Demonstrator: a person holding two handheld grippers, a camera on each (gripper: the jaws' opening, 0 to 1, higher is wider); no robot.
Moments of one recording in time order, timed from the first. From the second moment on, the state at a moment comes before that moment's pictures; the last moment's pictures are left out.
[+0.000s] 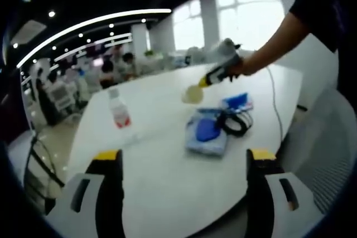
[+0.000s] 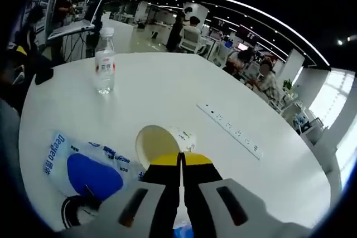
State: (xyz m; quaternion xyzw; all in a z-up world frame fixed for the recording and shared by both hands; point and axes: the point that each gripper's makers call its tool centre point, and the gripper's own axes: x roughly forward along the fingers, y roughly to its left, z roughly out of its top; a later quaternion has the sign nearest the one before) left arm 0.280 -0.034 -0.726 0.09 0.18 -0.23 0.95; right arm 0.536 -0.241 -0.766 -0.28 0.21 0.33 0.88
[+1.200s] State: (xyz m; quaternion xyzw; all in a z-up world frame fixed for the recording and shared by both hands) left arm 0.287 -0.096 -0.711 0.17 0.16 -0.35 0.91; right arm 0.391 -0.211 -0.726 -0.14 0.20 0.36 0.90
